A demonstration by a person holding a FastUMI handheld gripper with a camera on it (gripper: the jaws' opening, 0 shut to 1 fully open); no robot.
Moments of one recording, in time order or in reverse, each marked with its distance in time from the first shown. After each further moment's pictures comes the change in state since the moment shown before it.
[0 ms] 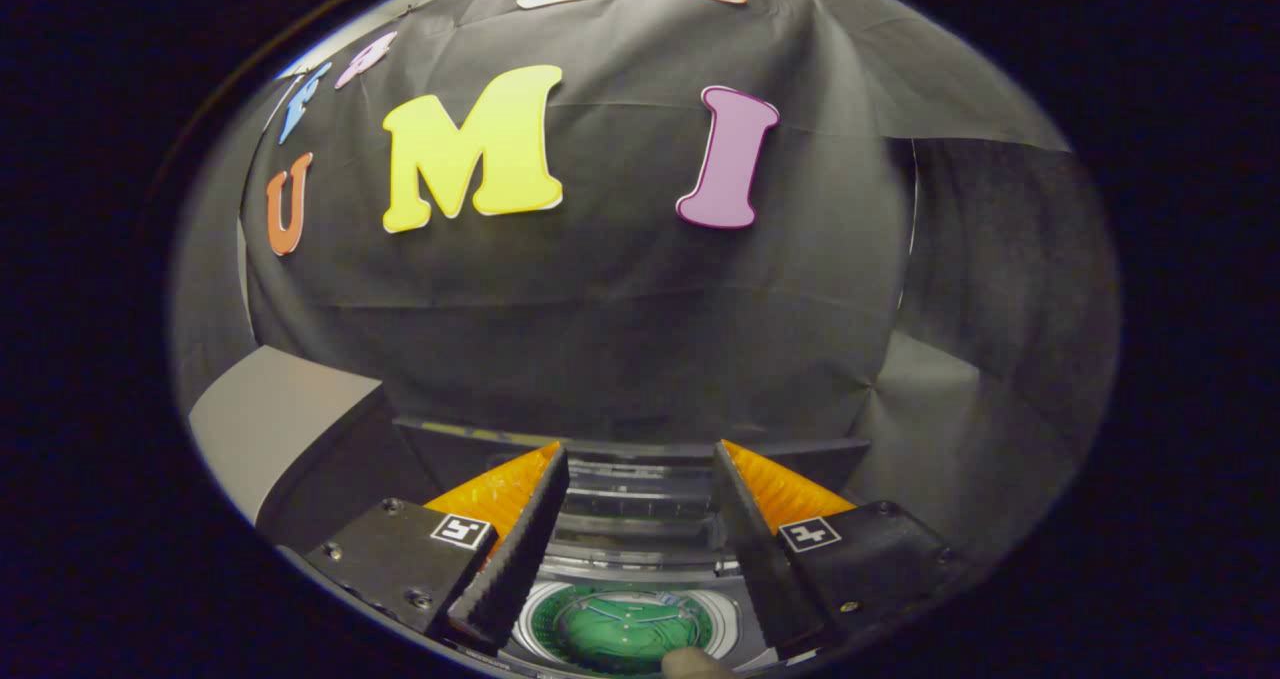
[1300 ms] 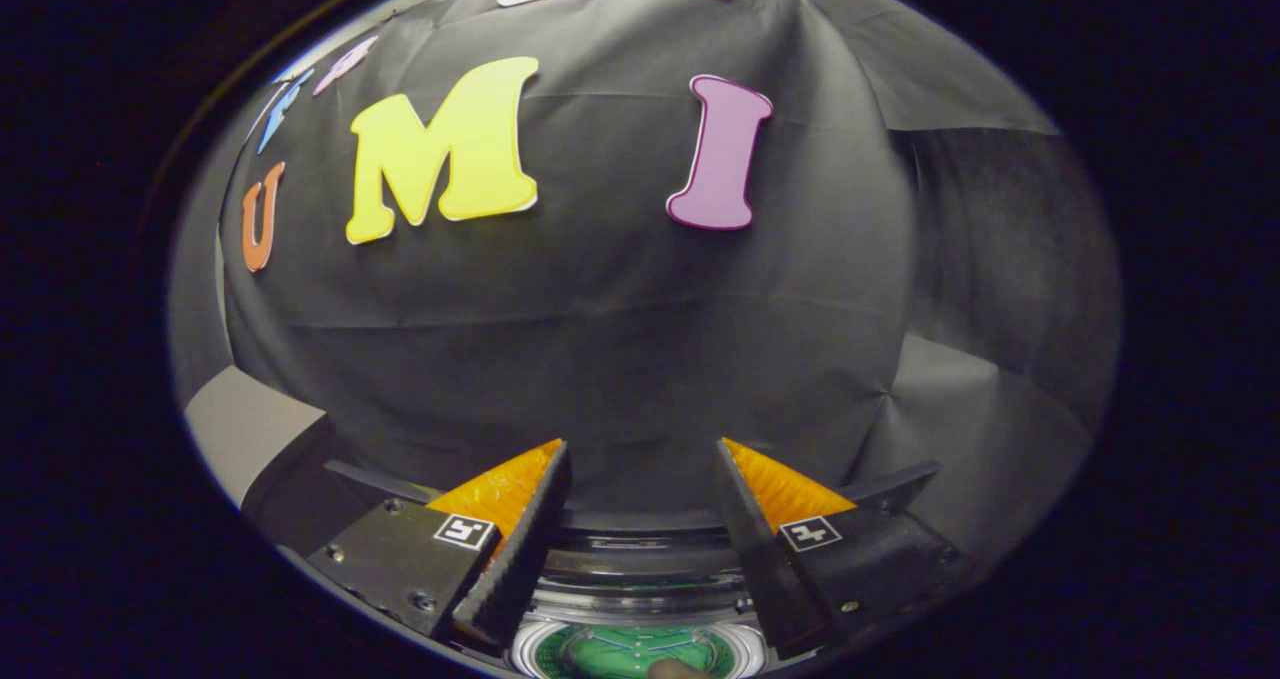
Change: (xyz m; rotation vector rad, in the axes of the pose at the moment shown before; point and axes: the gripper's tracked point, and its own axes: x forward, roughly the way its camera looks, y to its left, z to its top) arm 0.057 0.002 -0.003 0.037 -0.069 -0.037
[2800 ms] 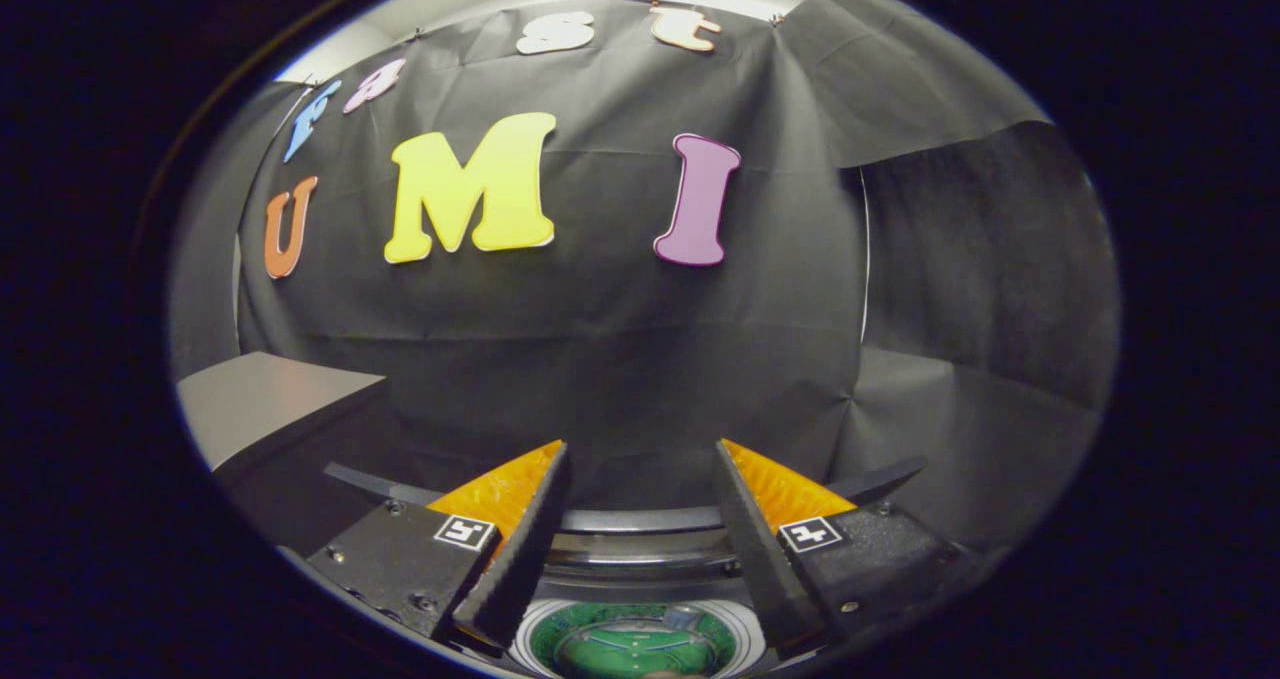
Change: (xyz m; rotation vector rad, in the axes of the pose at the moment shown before) arm -0.088 -0.004 -0.046 0.000 -0.151 -0.016
